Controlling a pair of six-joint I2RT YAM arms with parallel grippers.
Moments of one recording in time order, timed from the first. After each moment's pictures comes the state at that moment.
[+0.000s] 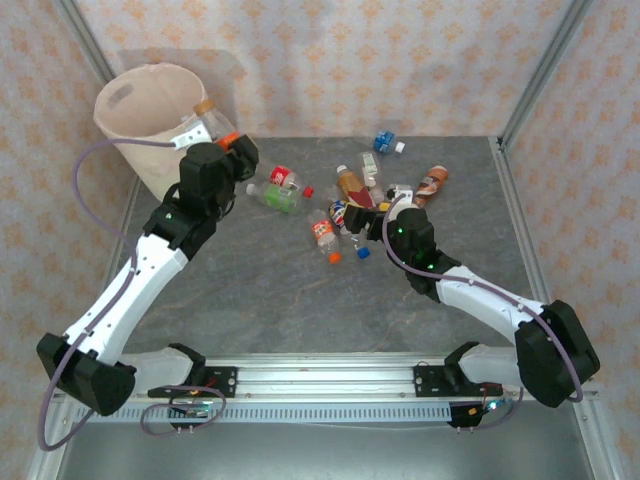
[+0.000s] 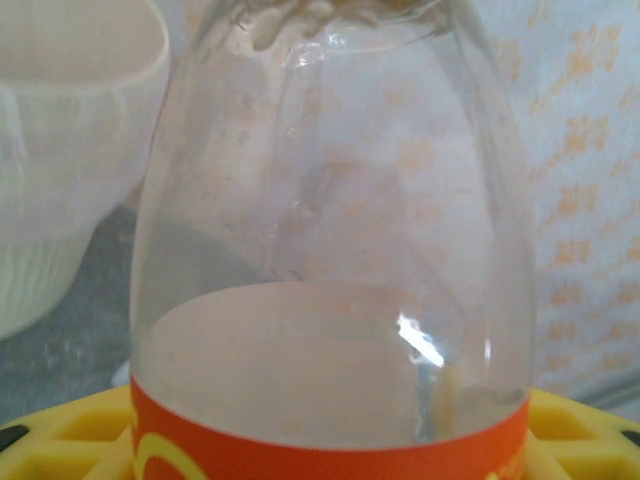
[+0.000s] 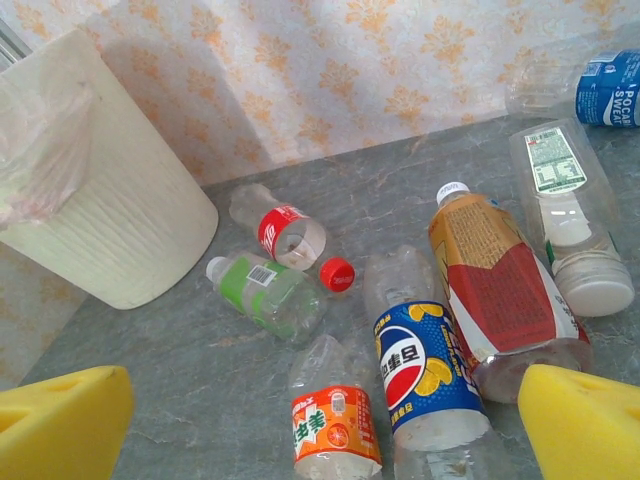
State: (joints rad) left arm -0.39 1.24 1.30 -0.30 -0.41 -0.67; right arm 0.56 1.23 0.64 0.36 0.06 0.50
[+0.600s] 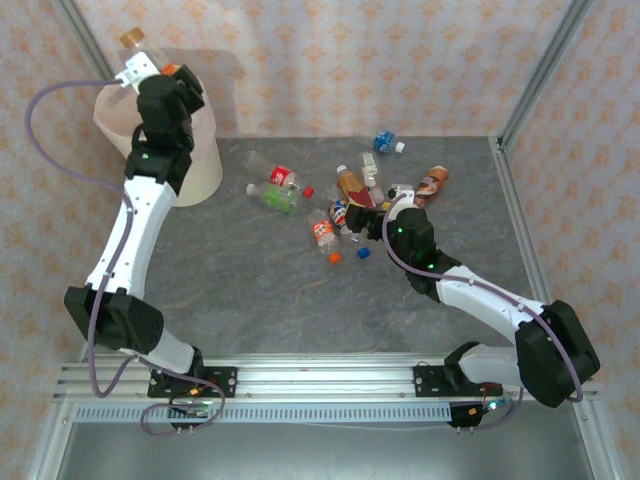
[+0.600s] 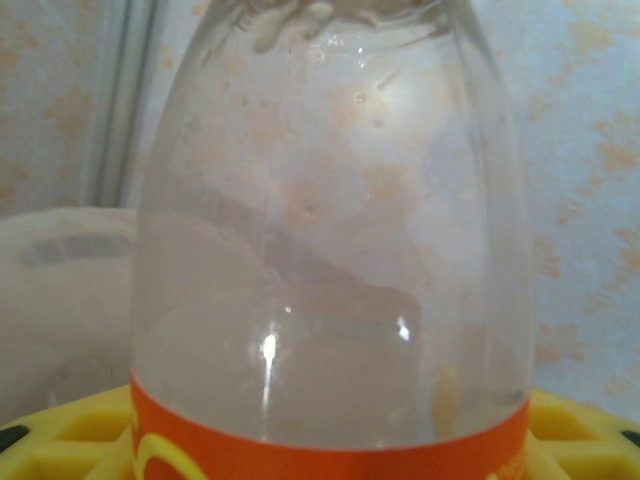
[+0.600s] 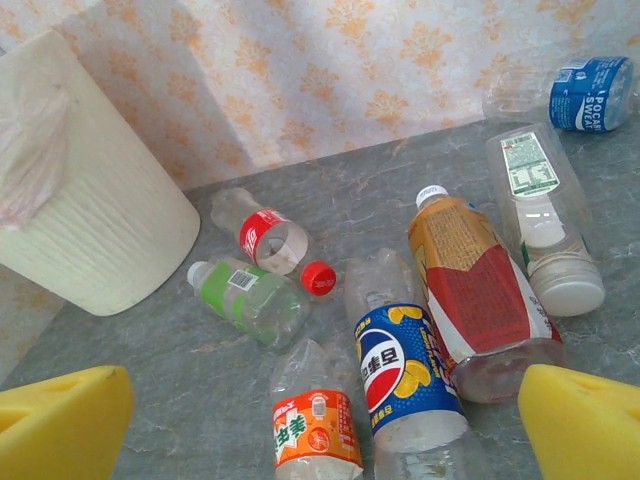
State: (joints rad) left arm -0.04 1.55 1.72 -0.24 -0.44 -0.45; right arm 0.56 1.23 0.65 0.34 0.10 0.49
